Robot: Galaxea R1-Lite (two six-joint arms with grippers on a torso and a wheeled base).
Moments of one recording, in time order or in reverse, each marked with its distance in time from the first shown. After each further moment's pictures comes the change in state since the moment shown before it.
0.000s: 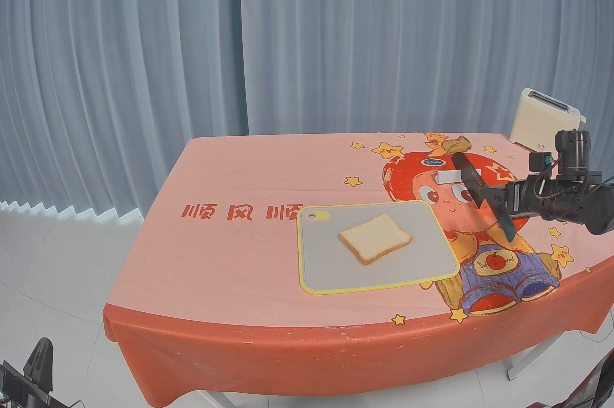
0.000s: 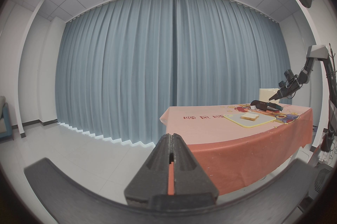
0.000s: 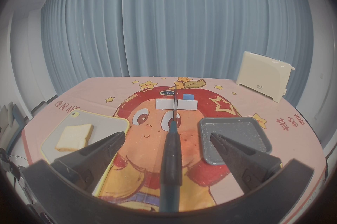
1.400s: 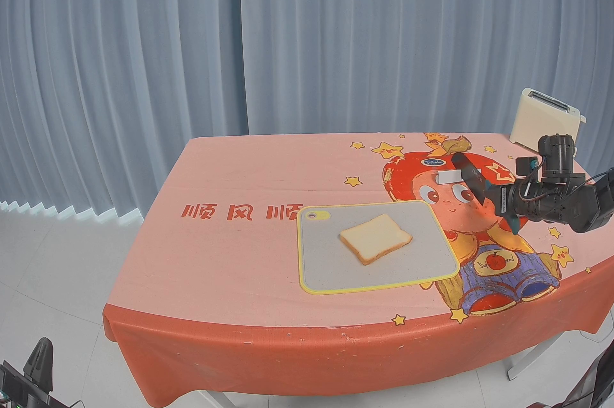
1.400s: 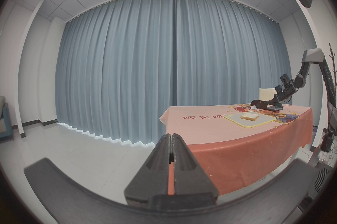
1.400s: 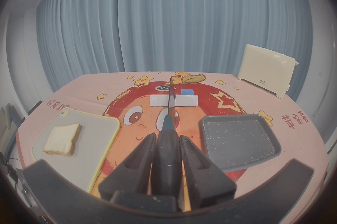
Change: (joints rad) left arm 0.000 0.000 0.000 0.000 0.000 0.000; right arm 0.010 0.119 -0.059 -0.029 -0.034 0.013
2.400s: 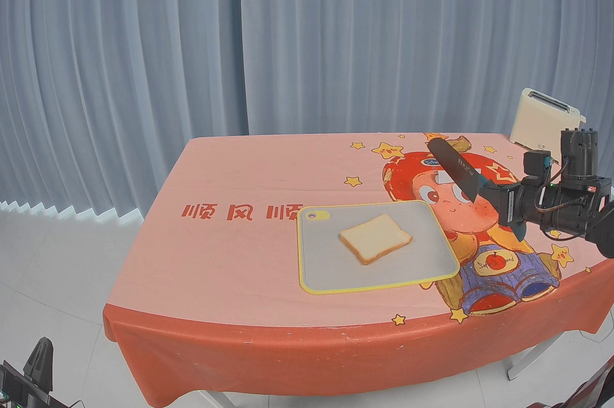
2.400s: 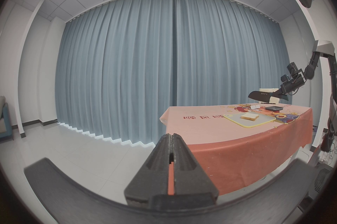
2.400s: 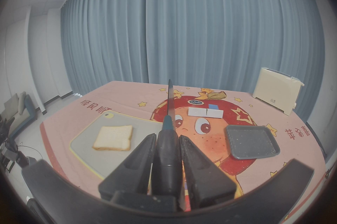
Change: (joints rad) left arm 0.000 0.000 0.000 0.000 0.000 0.000; right arm 0.162 -0.280 0.163 0.008 0.001 0.004
